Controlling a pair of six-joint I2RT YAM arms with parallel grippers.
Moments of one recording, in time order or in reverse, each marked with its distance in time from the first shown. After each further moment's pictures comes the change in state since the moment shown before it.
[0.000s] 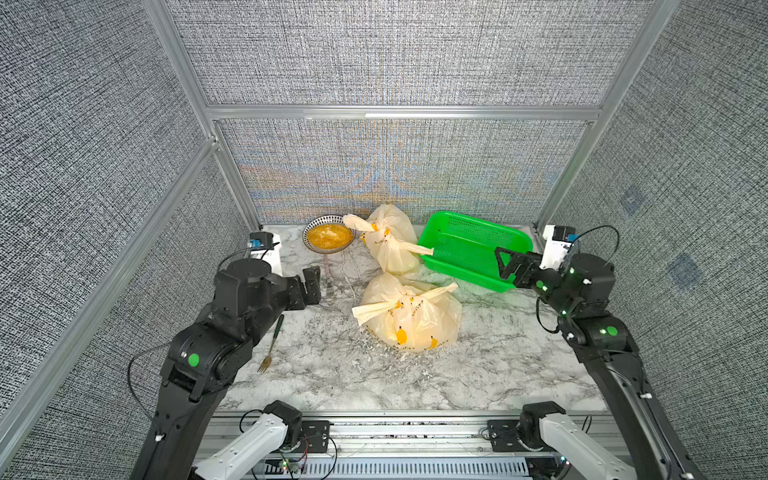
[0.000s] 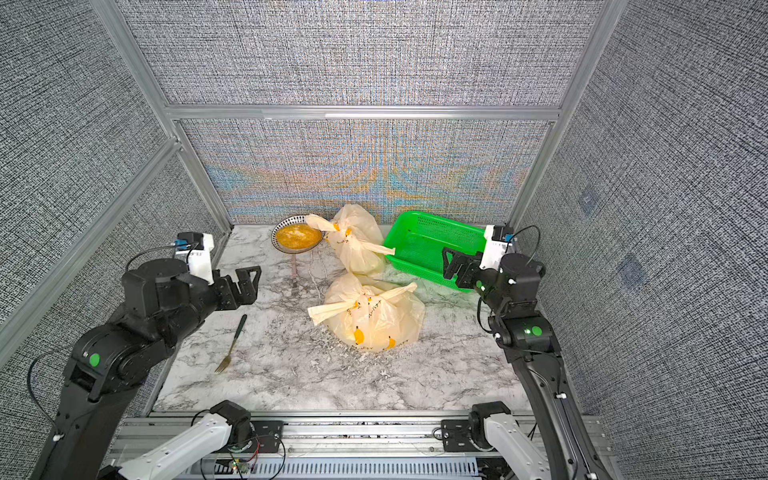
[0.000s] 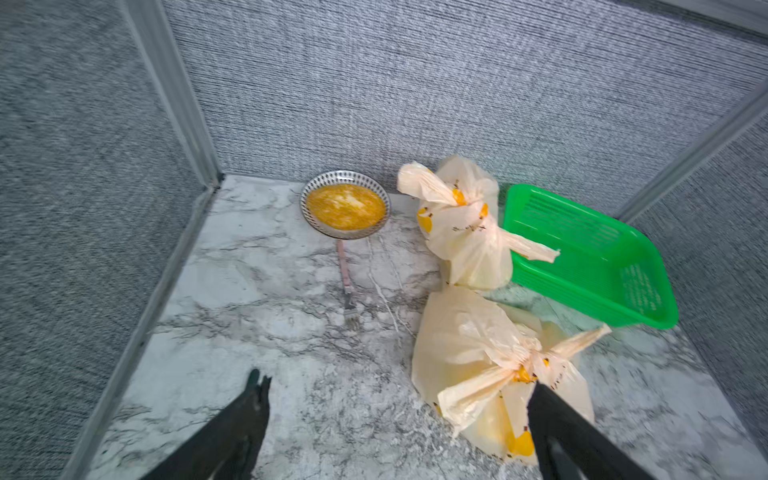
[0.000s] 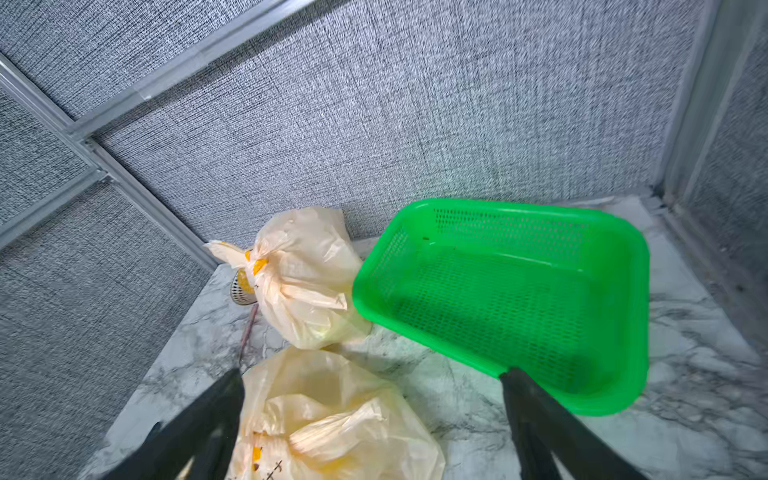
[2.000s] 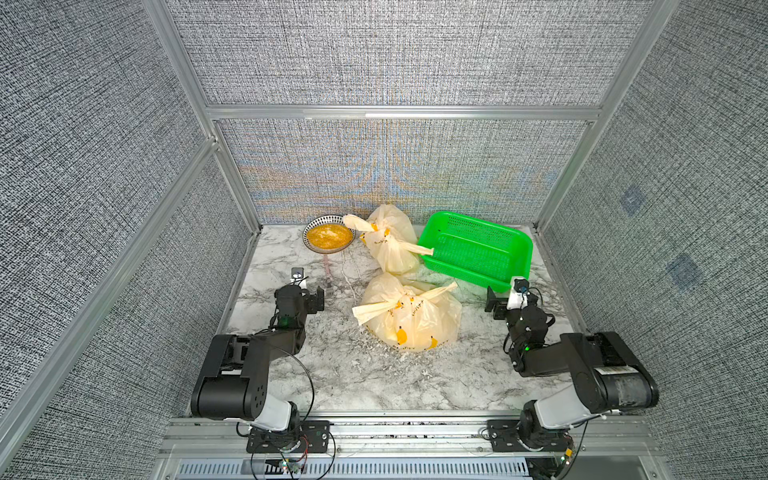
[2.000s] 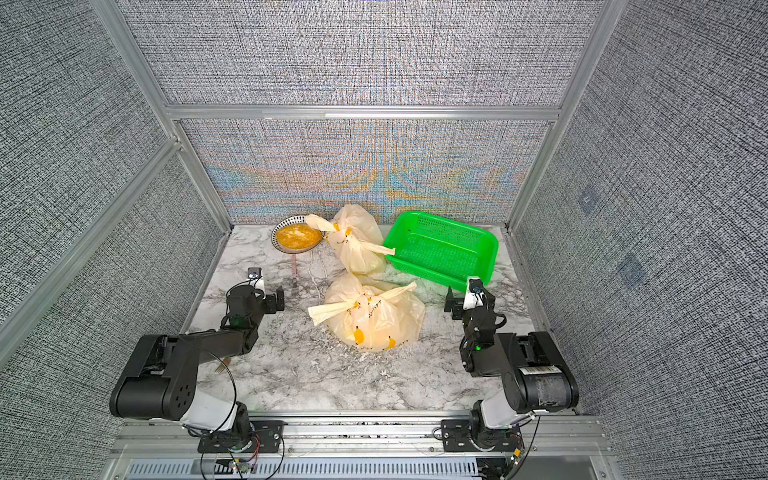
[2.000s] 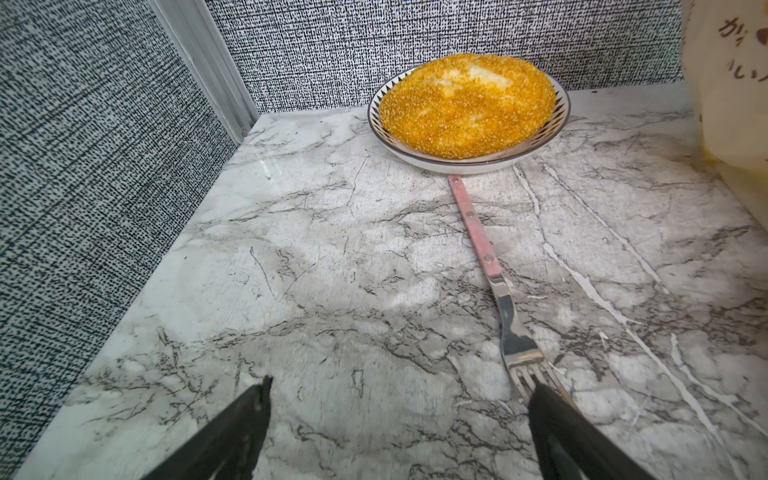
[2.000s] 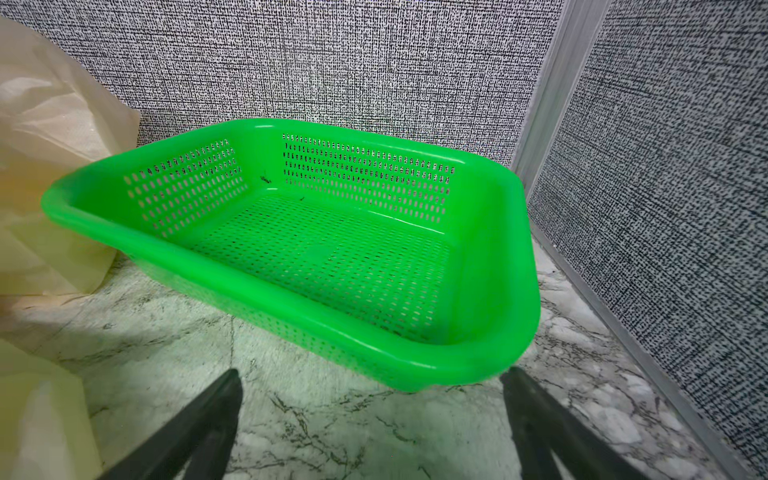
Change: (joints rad) left arm 0.394 0.645 -0.952 1.627 0.160 0.385; right arm -0.084 0.688 -0.770 1.528 0.205 -0.347
